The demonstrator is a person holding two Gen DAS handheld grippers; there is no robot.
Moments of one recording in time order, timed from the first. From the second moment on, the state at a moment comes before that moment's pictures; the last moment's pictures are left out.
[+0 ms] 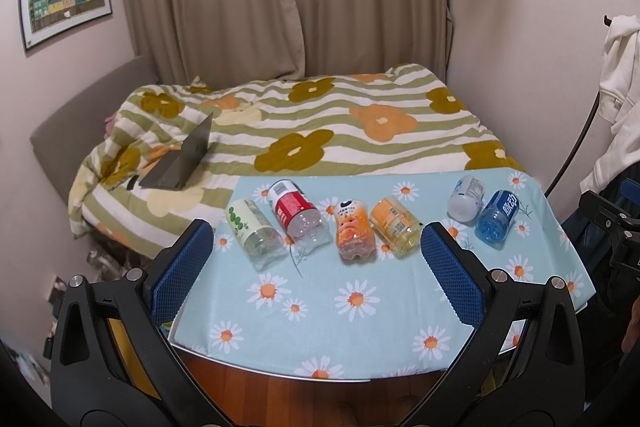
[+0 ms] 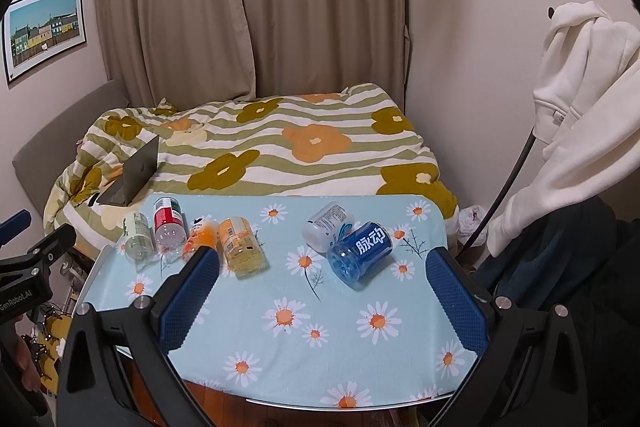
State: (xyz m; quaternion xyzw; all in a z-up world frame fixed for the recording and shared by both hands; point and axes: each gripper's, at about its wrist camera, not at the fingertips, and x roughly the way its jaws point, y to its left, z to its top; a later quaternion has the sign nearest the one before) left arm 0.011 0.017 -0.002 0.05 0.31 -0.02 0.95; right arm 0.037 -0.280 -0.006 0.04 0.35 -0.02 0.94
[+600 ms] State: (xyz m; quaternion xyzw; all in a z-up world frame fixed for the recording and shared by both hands) left arm 0.011 0.019 0.000 0.05 0.31 -0.02 0.95; right arm 0.037 -0.280 -0.005 0.04 0.35 -0.02 0.94
